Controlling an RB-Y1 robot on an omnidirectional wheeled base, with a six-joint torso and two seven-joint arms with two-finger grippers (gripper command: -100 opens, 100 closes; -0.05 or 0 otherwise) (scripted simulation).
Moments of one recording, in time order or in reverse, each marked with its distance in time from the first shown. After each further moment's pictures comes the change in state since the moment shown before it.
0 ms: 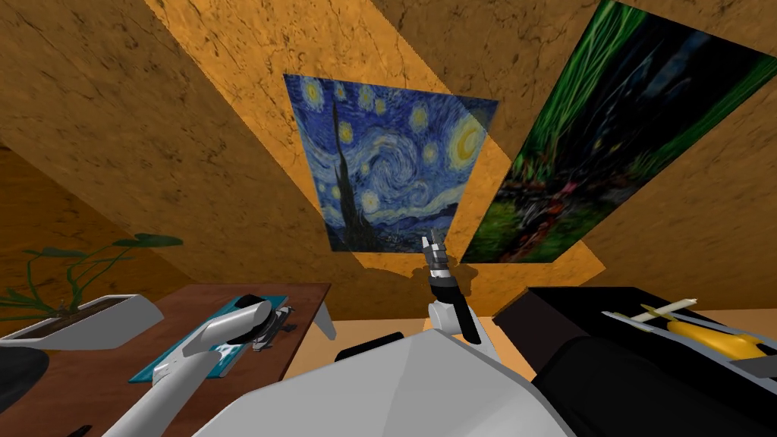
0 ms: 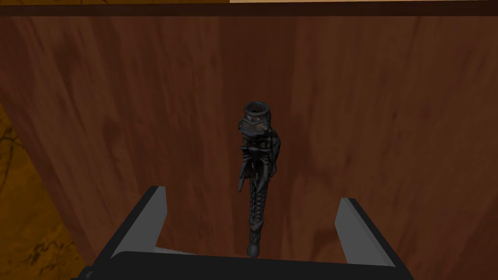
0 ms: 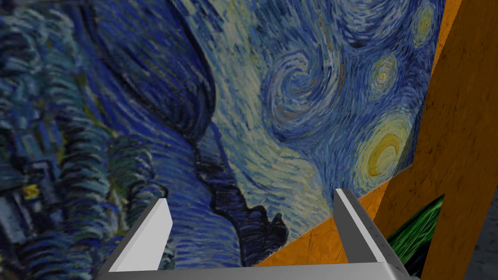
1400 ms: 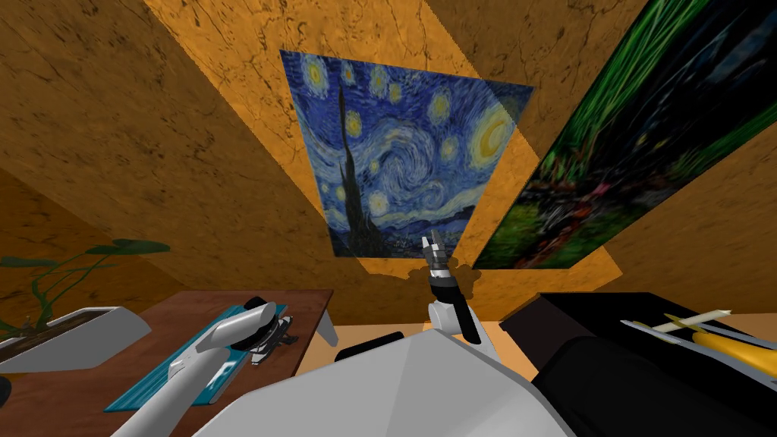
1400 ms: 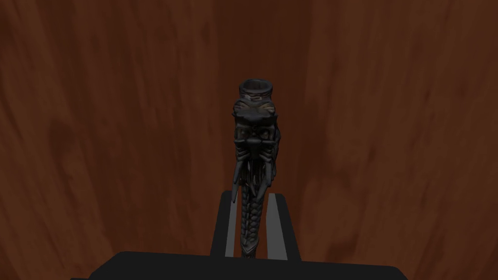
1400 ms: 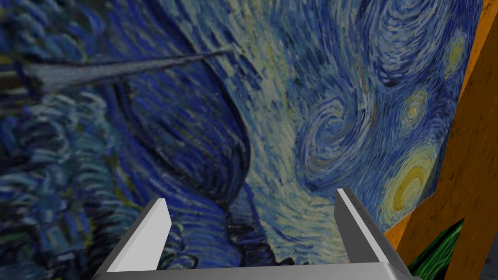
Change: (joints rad) left arm -0.040 -0.012 -0.043 0.124 0.018 0.071 -0.004; right arm 0.000 0.000 0.000 0.000 0.000 0.000 0.000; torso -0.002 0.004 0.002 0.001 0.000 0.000
